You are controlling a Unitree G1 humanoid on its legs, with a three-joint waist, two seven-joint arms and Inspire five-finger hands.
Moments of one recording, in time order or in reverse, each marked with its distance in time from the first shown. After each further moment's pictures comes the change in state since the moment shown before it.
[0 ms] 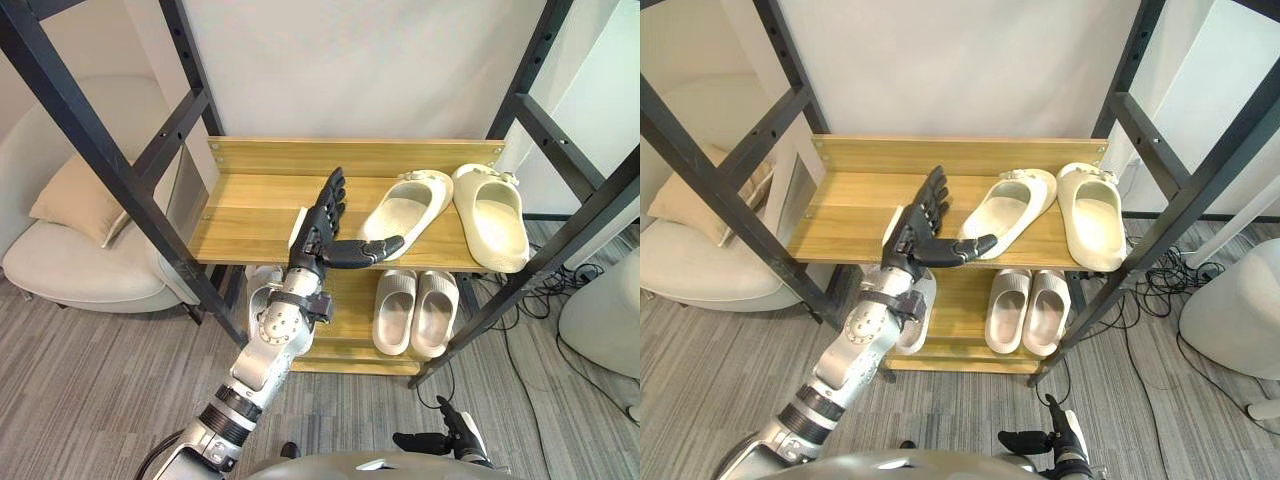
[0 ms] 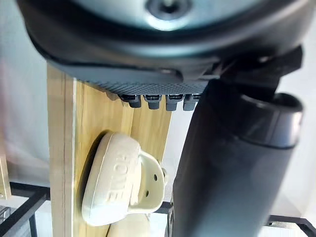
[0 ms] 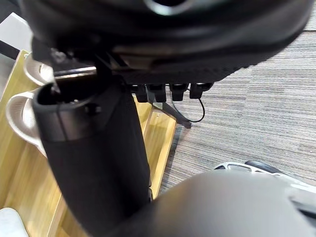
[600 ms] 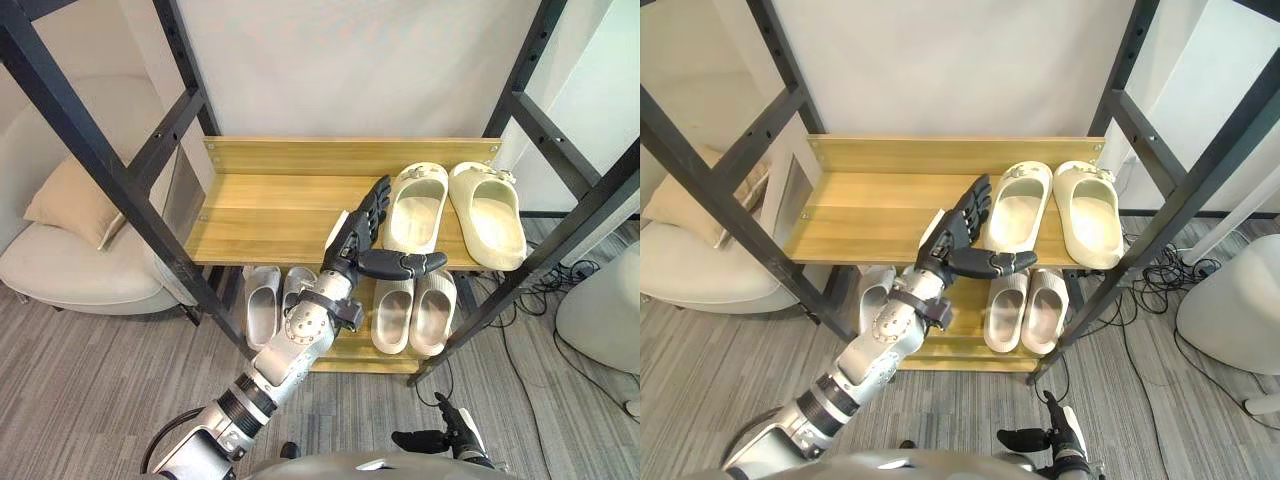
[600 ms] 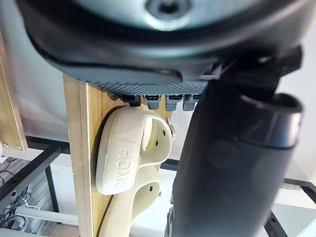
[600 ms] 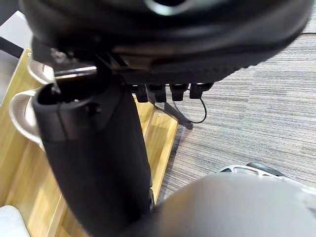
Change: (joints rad) left arm -0.095 -0.011 -0.139 0.063 -0.055 0.000 0.006; right arm -0.012 -0.008 0.027 0.002 0.003 0.001 -0.016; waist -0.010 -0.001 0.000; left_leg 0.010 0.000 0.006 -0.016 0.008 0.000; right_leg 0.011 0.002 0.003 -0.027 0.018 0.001
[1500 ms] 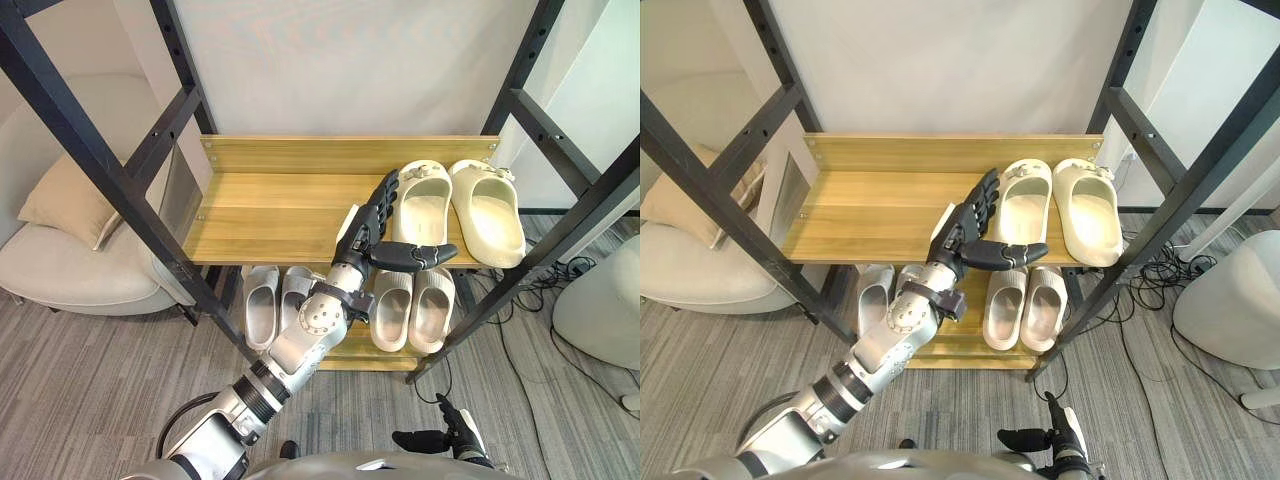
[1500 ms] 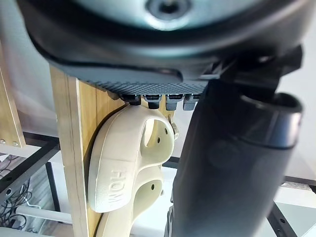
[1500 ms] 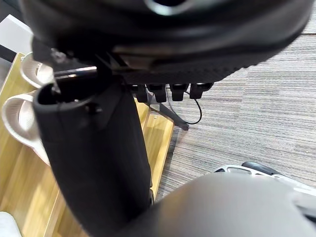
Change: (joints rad) left arm -0.083 -0.055 -0.020 0.089 -0.002 -0.006 0.047; right arm -0.007 0.004 -0.007 0.015 0.007 0.000 -0.004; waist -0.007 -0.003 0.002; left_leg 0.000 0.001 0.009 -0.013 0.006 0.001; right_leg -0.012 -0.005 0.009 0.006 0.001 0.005
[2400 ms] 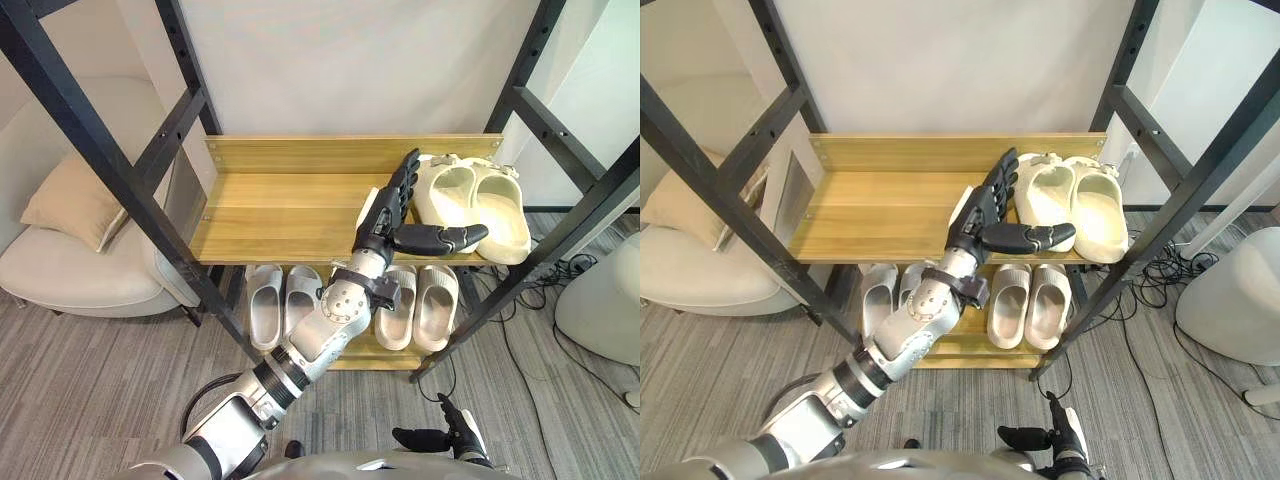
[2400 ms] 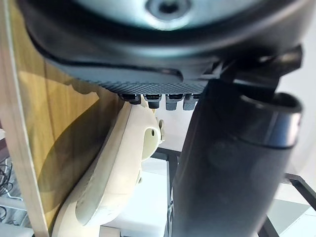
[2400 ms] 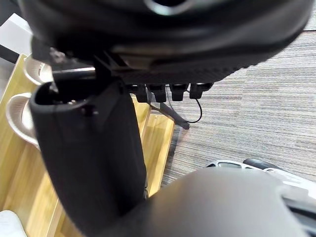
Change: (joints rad) left arm -0.126 -0.110 -0.031 0.010 -0.016 0.015 0.079; right arm 0.015 0.006 -0.003 -0.020 0.001 0.001 -0.017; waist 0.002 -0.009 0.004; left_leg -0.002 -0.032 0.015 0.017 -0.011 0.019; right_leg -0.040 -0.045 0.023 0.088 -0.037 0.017
